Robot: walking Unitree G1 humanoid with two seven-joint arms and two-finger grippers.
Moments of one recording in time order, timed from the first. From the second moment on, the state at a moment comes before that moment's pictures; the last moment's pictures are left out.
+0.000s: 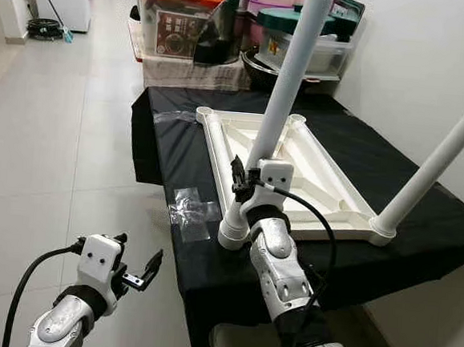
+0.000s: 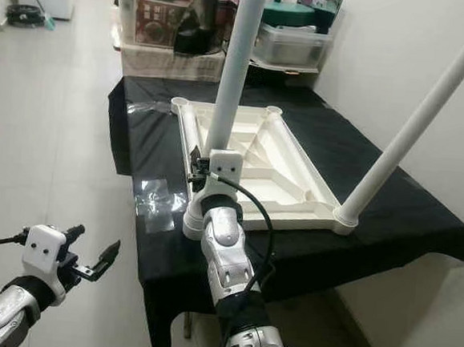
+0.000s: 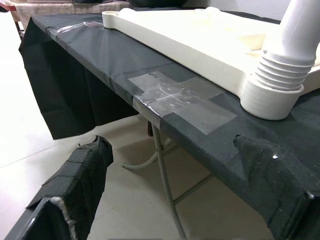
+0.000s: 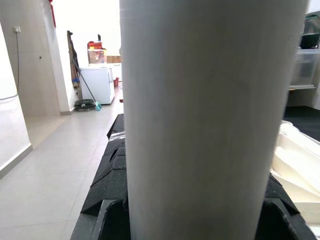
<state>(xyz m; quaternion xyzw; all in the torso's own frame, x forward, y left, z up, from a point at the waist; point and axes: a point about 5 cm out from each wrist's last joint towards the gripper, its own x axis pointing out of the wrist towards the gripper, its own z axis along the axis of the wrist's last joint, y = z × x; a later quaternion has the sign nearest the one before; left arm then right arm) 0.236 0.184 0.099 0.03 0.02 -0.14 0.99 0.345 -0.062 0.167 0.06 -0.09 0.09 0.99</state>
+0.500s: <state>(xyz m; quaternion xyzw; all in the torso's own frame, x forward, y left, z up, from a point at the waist) 0.236 0.184 0.099 0.03 0.02 -0.14 0.99 0.345 -0.062 0.168 0.06 -0.09 0.09 0.99</state>
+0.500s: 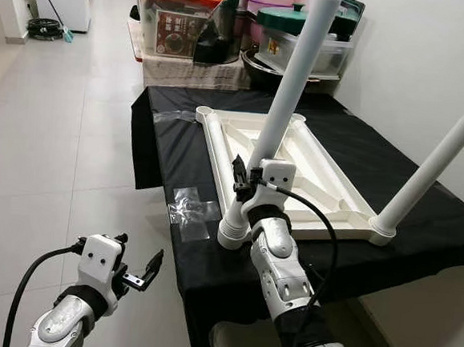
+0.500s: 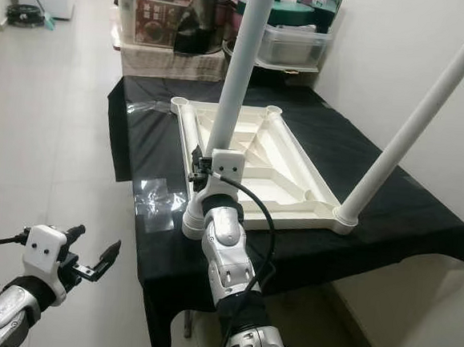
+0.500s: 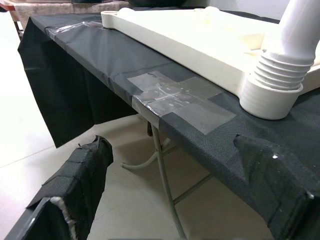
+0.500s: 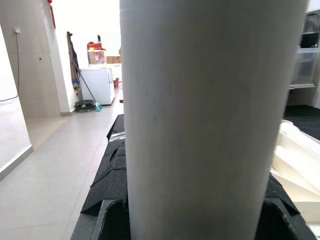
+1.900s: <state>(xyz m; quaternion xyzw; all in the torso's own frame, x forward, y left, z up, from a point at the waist) 0.236 0.183 0.093 0.03 0.03 -0.14 0.99 0.341 -0.057 0.180 0.04 -0.08 0.10 0.99</state>
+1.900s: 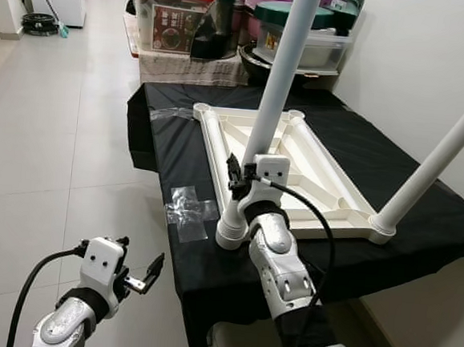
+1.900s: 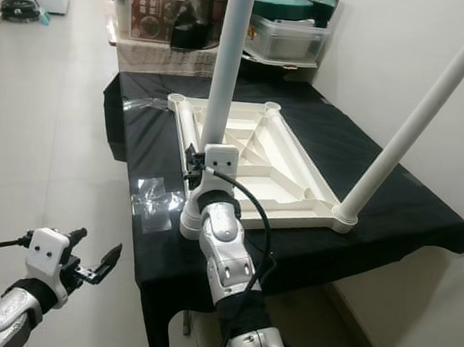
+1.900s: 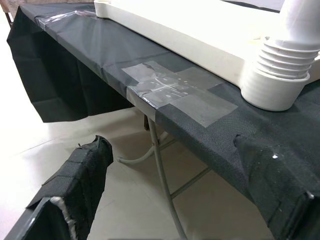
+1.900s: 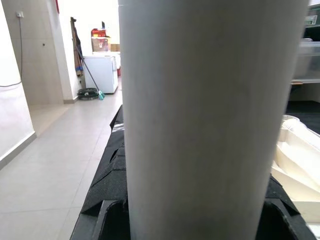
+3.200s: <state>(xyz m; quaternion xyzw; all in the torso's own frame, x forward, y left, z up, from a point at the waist) 0.238 0.183 0.090 0.03 0.03 -0.14 0.99 0.336 -0.075 0.180 0.11 -0.08 0.08 0.99</state>
